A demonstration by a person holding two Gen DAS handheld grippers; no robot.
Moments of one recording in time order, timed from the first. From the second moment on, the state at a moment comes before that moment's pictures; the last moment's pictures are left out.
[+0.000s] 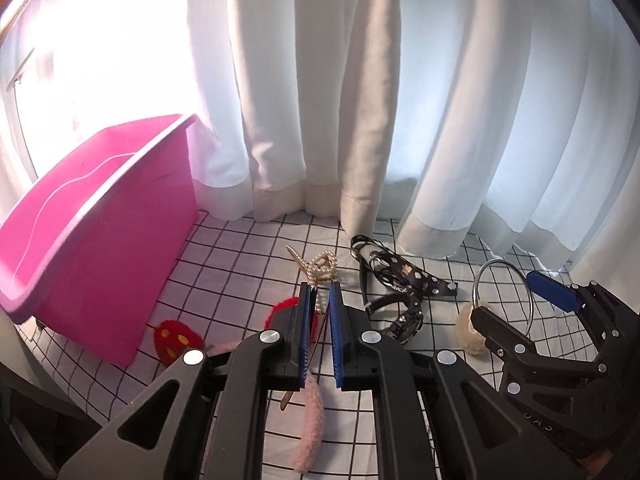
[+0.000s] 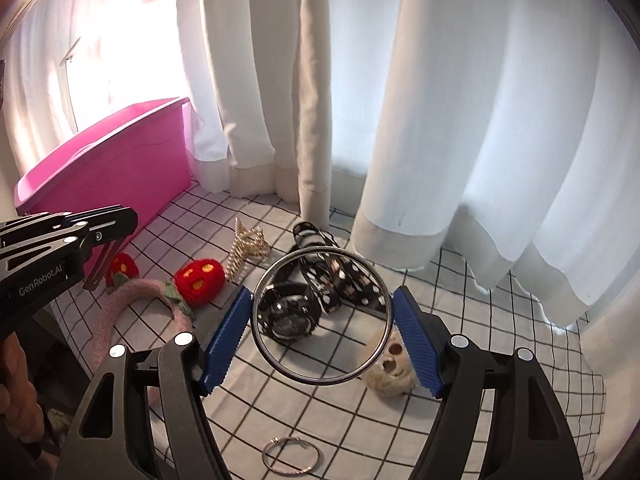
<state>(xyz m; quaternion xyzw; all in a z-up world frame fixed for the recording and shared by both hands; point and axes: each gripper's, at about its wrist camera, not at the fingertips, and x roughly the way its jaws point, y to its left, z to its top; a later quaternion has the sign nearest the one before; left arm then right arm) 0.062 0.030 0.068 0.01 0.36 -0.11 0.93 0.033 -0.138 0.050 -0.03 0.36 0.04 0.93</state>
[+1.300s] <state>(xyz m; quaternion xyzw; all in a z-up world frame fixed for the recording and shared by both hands) 0.212 0.342 0.086 -0.09 0.45 0.11 0.88 0.269 0.198 0.117 -0.09 0.42 0.25 0.87</state>
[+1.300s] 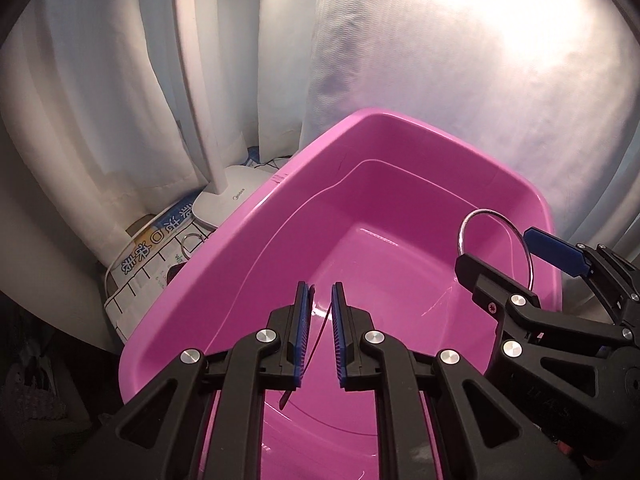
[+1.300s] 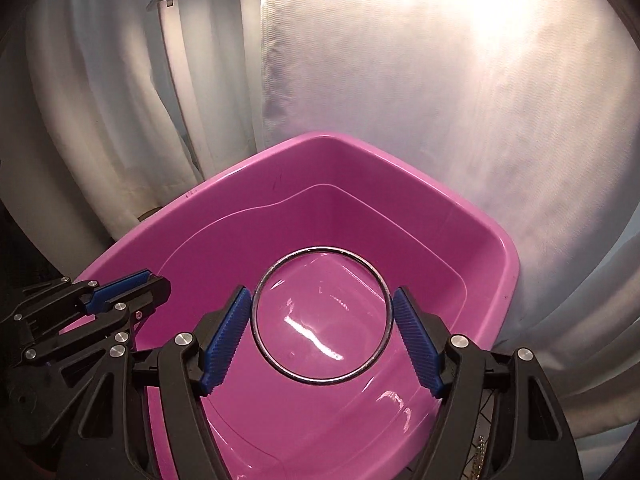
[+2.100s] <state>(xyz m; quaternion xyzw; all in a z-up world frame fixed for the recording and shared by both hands) 0.232 0.353 0.055 -0.11 0.51 0.12 0.84 0.314 0.202 0.085 -0.07 0.52 0.21 0.83</state>
